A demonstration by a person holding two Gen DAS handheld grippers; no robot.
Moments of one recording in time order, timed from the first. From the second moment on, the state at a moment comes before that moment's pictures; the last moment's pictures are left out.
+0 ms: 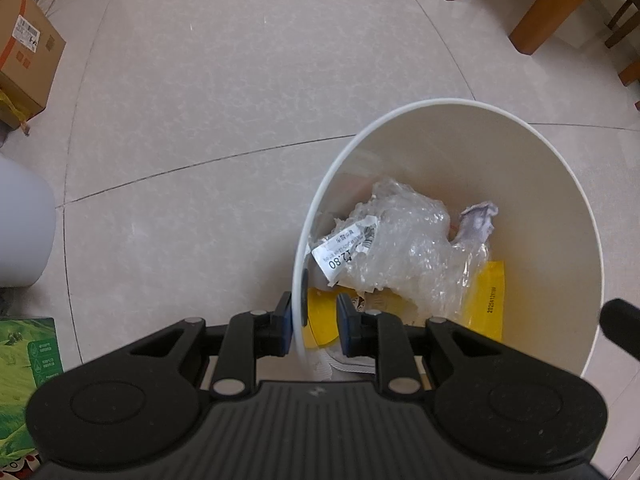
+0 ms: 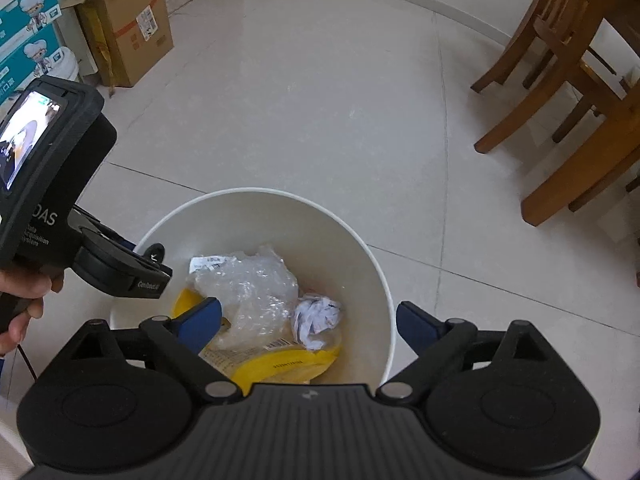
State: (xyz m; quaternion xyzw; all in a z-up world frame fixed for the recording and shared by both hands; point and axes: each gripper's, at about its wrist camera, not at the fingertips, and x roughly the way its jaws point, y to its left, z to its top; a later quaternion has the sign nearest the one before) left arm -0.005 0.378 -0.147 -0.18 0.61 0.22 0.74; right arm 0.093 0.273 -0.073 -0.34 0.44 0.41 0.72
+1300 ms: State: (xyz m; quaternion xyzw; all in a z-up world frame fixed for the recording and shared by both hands) left arm -0.039 0.365 -0.093 -0.10 0.56 0.21 0.80; right arm 0.042 0.150 -0.082 -0.18 0.55 0.21 0.79
